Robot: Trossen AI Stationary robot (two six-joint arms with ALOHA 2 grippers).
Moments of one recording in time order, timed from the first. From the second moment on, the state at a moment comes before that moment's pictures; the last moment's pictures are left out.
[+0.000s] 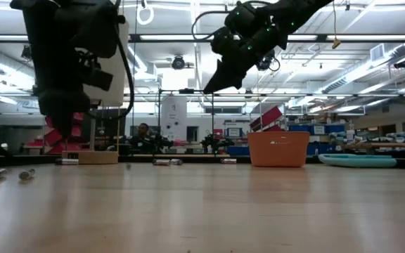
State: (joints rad) left arm -0.19 1.45 0.84 -1.09 -0.45 -0.90; right arm -0.41 1.72 1.32 -0.30 -0.23 -0.12
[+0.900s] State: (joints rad) left arm -0.47 1.38 0.88 -1.12 -0.81 -1.01; right arm -0.26 1.87 1.26 -0.09 -0.05 -0.12
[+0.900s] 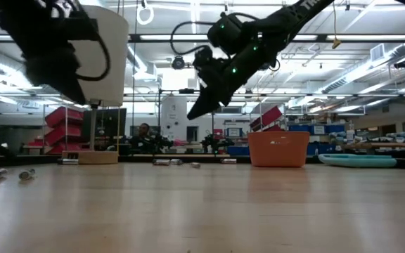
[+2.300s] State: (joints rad) left arm -0.78 1.38 0.88 -1.35 -1.05 -1.32; right arm -0.33 2.10 1.62 -0.17 0.03 -0.03
